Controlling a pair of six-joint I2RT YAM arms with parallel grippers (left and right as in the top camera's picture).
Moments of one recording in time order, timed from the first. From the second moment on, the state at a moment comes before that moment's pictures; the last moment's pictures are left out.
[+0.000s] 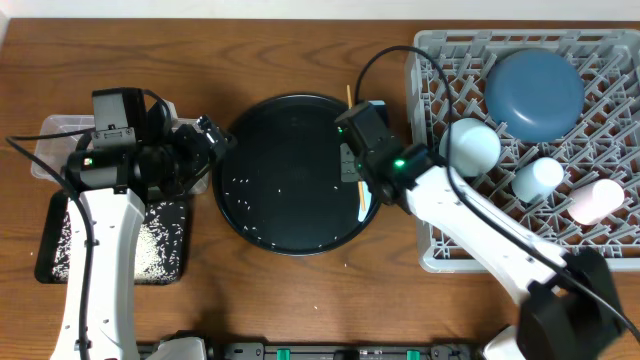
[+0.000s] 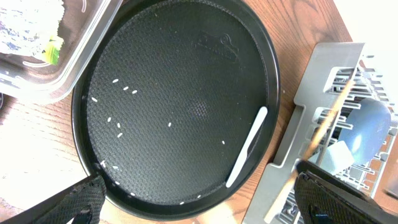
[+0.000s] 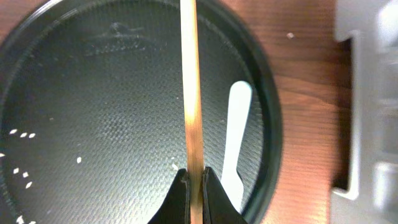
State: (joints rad) left arm 0.13 1.34 1.22 -0.98 0.46 -0.56; right arm 0.65 1.67 1.26 -0.59 0.18 0.56
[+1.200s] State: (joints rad) left arm 0.13 1.34 1.22 -0.98 0.46 -0.56; right arm 0.35 1.50 1.24 -0.93 0.21 0.41
